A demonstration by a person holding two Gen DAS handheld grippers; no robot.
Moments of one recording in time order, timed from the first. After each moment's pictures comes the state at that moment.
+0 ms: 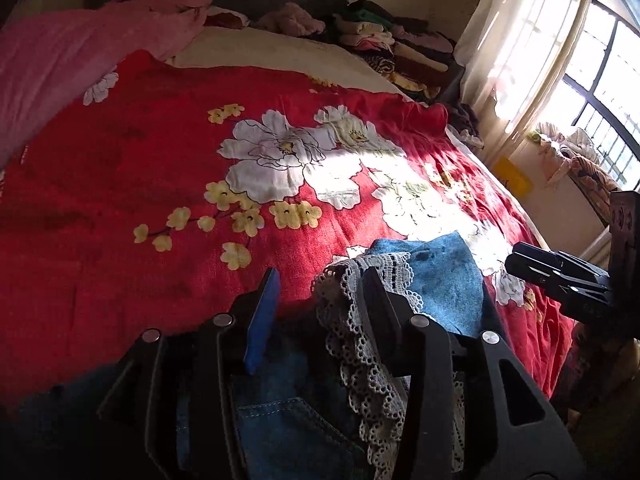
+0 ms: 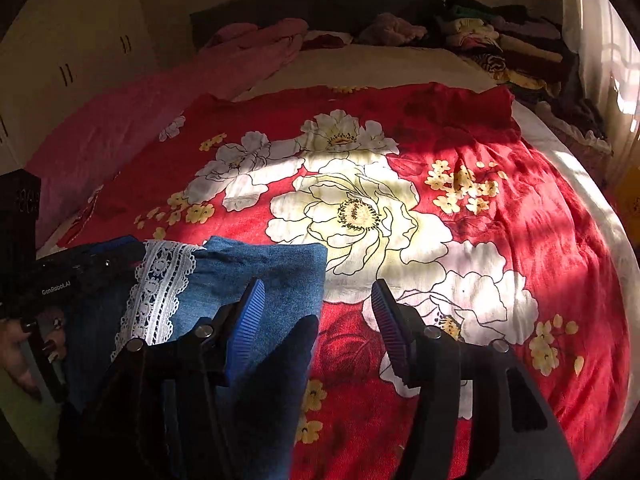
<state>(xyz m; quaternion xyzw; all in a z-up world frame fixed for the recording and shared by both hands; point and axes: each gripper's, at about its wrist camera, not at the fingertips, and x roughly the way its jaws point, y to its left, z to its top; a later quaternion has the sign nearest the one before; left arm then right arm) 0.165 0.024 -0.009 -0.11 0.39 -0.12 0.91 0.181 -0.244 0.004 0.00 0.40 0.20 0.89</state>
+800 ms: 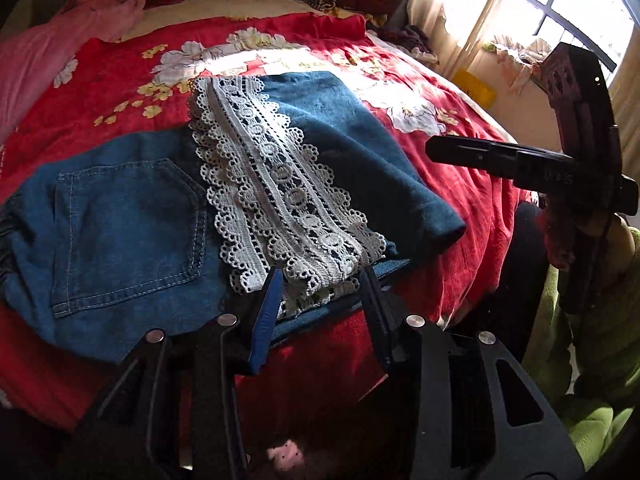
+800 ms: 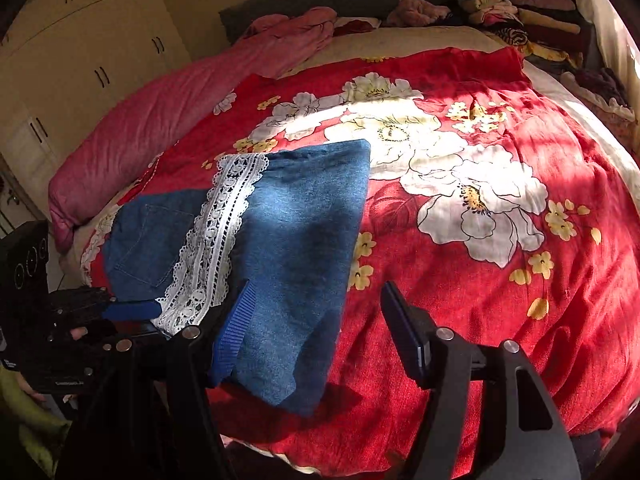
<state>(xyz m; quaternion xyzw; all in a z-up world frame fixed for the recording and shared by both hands) 0.023 -0.058 -0.031 -0.02 0.47 -0.19 0.86 0.089 -0.259 -0.013 0.03 0.42 0.28 0.86</state>
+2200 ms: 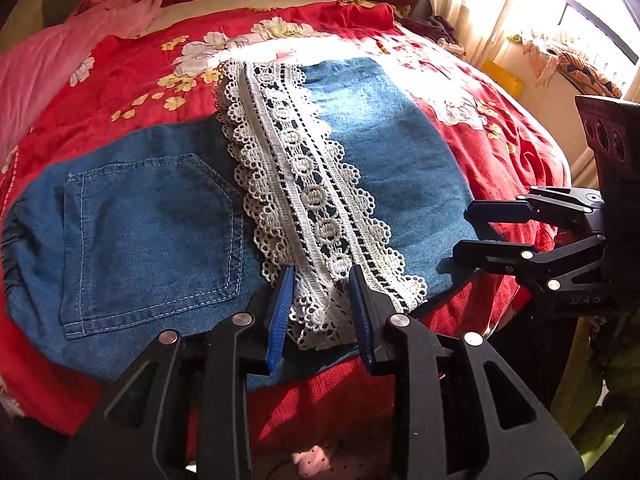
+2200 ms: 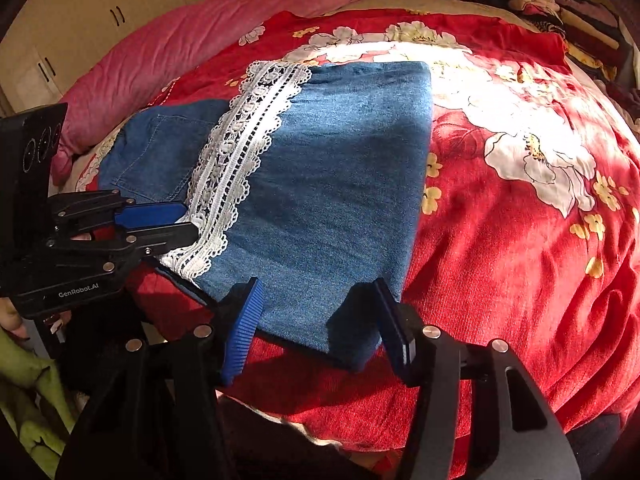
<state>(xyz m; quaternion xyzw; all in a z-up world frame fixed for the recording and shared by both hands) 0.038 -0.047 -0.045 0.01 0.48 -0.15 0.87 0.069 -0.221 -0.057 -0.04 0.48 0.30 0.82</state>
